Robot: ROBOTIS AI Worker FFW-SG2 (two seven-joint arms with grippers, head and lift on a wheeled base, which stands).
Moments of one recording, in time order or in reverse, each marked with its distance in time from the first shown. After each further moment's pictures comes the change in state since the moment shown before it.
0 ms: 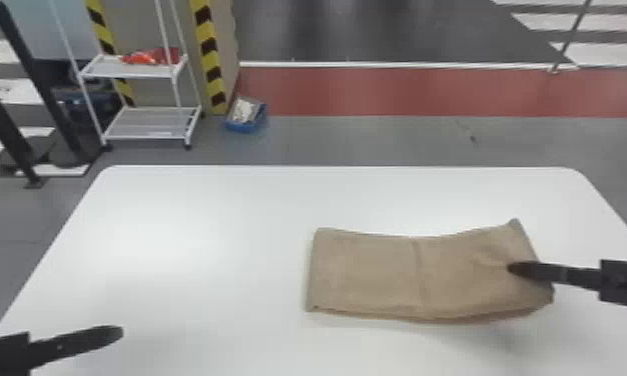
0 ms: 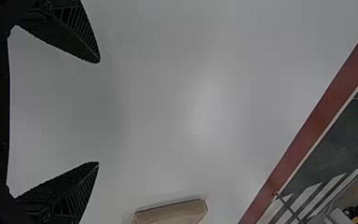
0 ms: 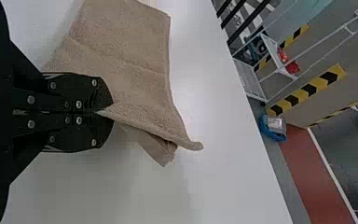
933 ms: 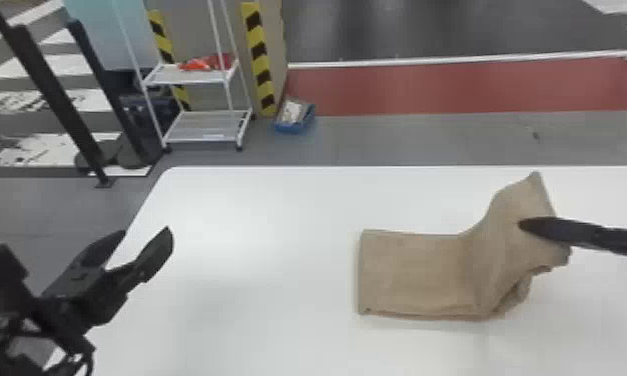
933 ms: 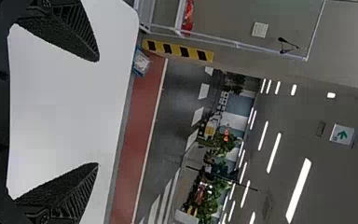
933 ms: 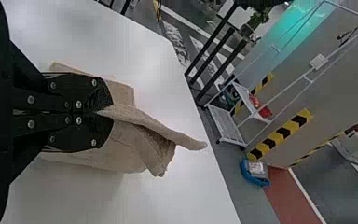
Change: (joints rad) left arm 0.214 -0.176 -0.009 -0.005 0.465 -1.078 0.625; right arm -0.100 0.121 0.058 -0.135 -0.060 0.213 0.000
